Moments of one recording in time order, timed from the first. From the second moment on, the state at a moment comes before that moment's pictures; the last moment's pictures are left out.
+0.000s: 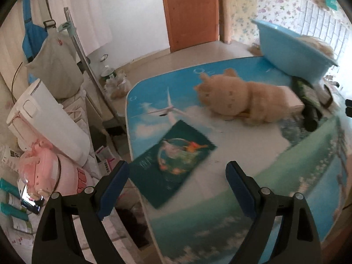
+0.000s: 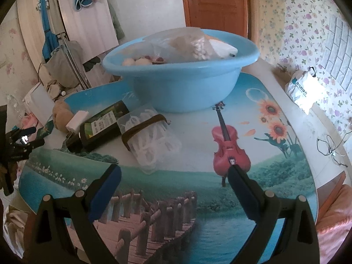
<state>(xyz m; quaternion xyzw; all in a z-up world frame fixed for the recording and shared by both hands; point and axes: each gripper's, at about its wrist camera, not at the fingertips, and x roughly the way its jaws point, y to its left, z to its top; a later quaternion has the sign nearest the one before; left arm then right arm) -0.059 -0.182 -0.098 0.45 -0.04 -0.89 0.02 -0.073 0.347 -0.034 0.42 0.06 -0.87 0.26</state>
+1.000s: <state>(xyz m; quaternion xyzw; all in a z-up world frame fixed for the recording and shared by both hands) -0.049 -0.118 -0.089 0.43 0.01 -0.90 -0.09 -0.097 0.305 -0.044 0.42 0.11 -0.85 0.31</state>
